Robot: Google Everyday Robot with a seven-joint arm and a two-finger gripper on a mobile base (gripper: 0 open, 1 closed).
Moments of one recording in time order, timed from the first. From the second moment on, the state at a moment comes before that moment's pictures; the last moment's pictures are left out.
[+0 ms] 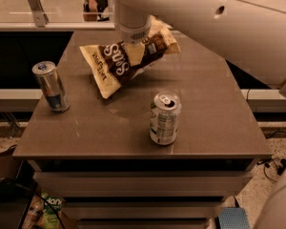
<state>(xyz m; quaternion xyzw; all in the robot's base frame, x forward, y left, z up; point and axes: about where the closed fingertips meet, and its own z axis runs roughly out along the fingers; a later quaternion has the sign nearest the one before) 0.671 0.024 0.919 -0.79 0.55 -0.19 0.21</state>
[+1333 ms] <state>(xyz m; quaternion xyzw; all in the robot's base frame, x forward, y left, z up) 0.659 0.080 0.879 -0.83 0.51 -0.09 0.21</state>
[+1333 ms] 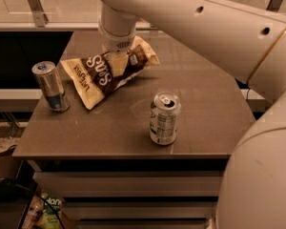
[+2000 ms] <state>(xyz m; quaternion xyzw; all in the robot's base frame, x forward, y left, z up) 0.657 0.088 0.872 -0.83 0.52 -0.08 0.21</state>
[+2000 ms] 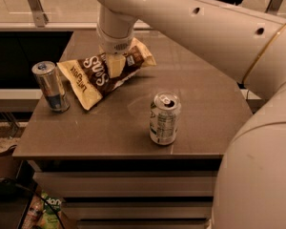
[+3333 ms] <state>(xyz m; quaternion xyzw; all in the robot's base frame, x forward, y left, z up) 0.656 0.089 0.868 -0.83 0.52 -0.08 0.21</state>
